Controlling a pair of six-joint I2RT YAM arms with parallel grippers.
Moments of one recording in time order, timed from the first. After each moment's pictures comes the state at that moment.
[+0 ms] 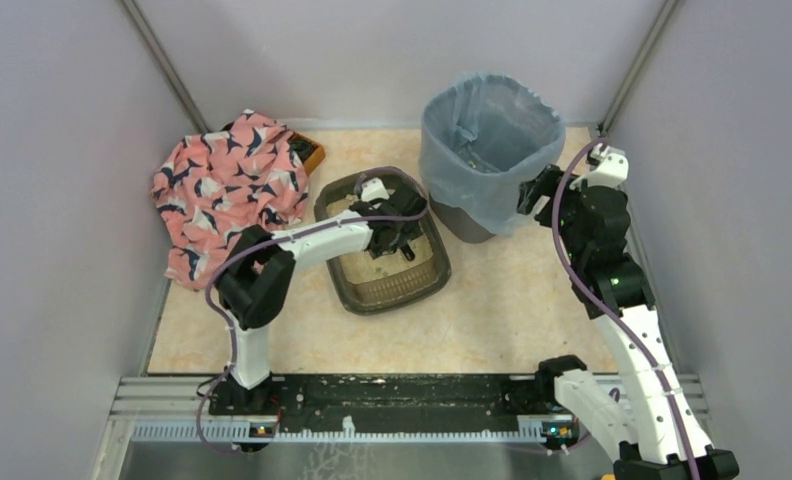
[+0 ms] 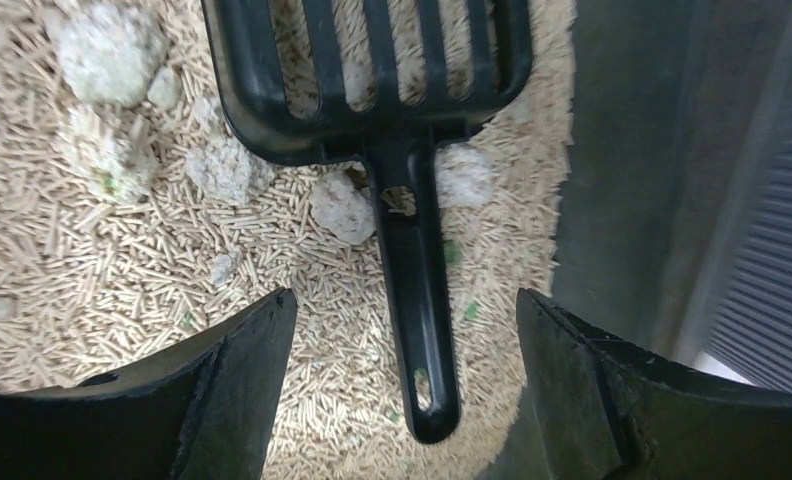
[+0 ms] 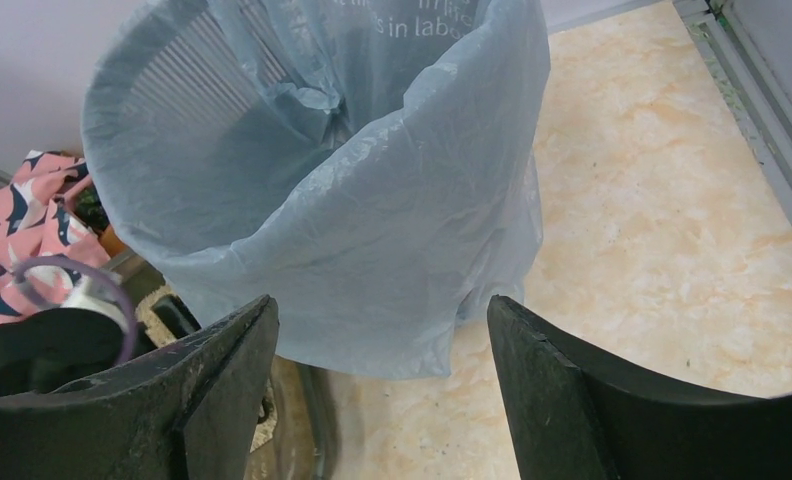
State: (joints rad) left arm -0.80 1.91 1.39 -0.49 -0.47 -1.13; right arm 0.21 0.80 0.98 -0.39 0.18 0.38
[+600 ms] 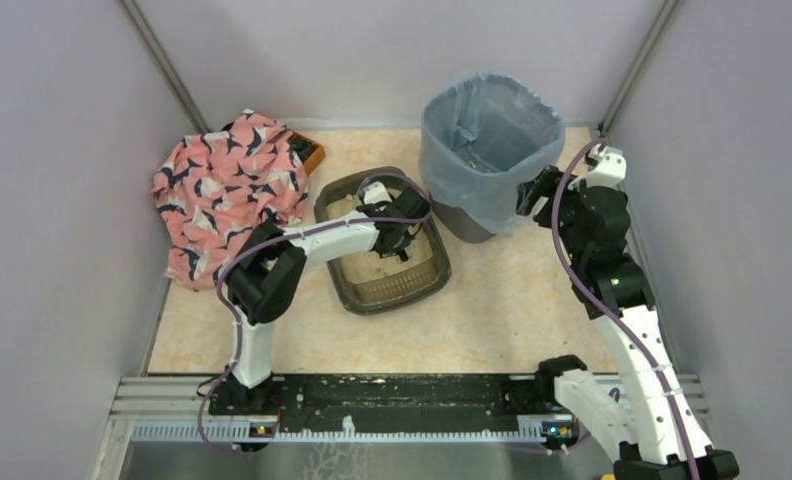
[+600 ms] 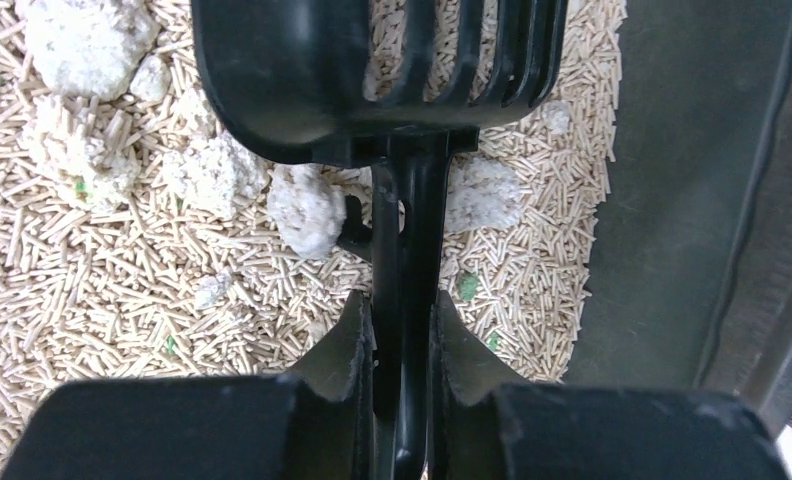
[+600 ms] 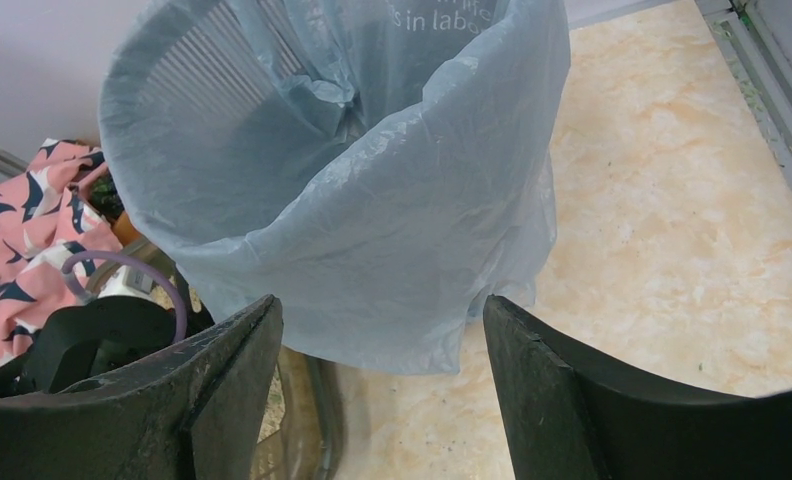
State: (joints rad) left arm -0.80 2.01 1.42 -0.51 -0.51 -1.18; right arm 0.21 0.79 0.98 -0.39 0.14 0.37
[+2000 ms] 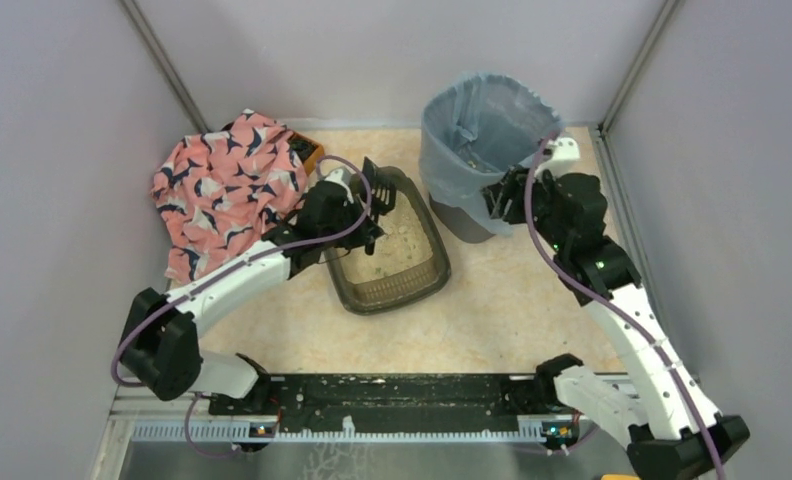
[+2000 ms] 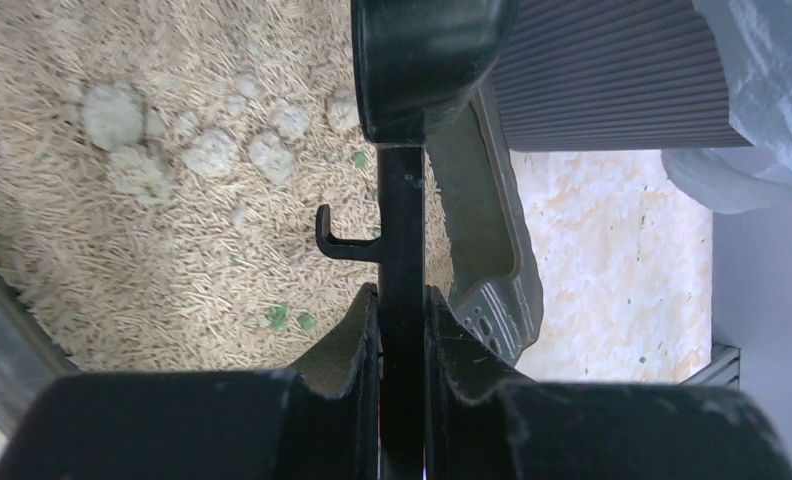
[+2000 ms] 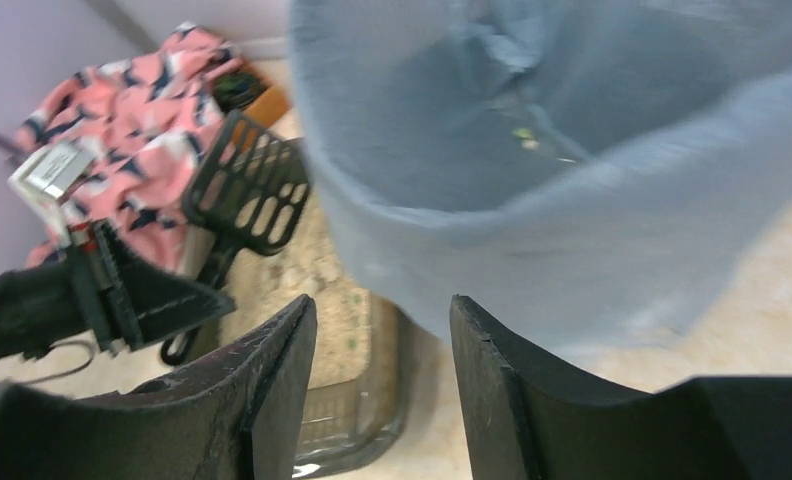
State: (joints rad) left arm -0.65 1.42 0.99 -0.18 -0.03 -0.74; right arm 0.33 0.86 1.02 -0.36 -0.01 0.32
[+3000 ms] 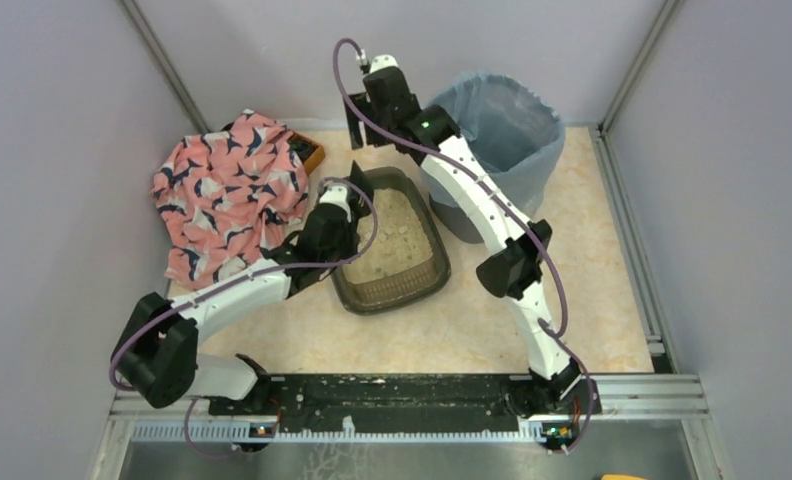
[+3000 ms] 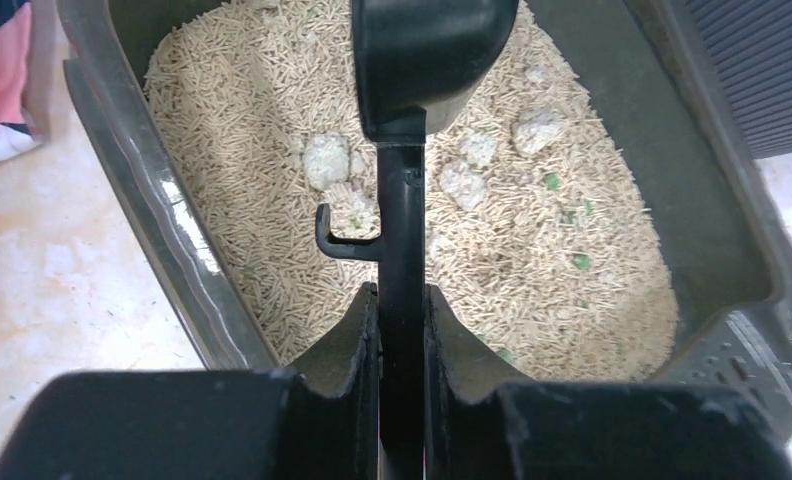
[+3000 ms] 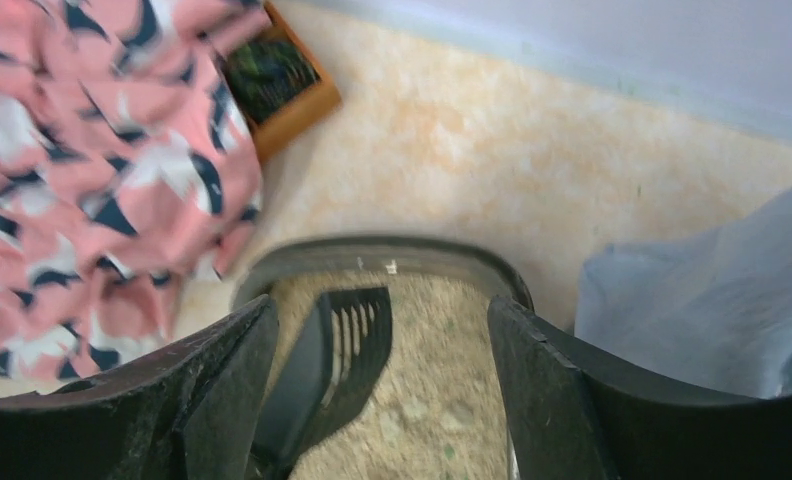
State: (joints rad) left arm -0.65 1.34 0.80 -0.04 -0.29 -0.42; right arm 0.72 2.25 2.67 -0.89 0.24 0.24
